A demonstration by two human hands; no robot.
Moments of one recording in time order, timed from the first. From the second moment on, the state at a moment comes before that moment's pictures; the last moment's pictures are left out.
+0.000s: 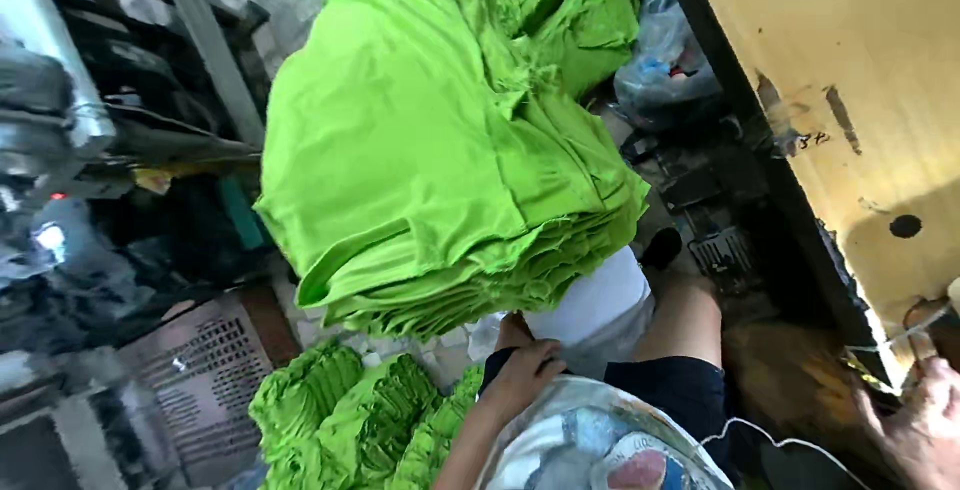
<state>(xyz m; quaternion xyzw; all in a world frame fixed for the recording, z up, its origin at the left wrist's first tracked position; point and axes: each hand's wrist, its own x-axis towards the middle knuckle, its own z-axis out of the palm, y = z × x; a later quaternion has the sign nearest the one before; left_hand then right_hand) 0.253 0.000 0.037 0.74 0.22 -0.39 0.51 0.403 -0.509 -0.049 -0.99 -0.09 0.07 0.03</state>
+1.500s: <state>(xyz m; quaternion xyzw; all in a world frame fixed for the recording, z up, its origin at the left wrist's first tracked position) 0.254 0.162 0.166 0.86 0.41 0.22 0.22 0.466 -0.030 0.076 -0.84 -0.51 0.09 0.17</state>
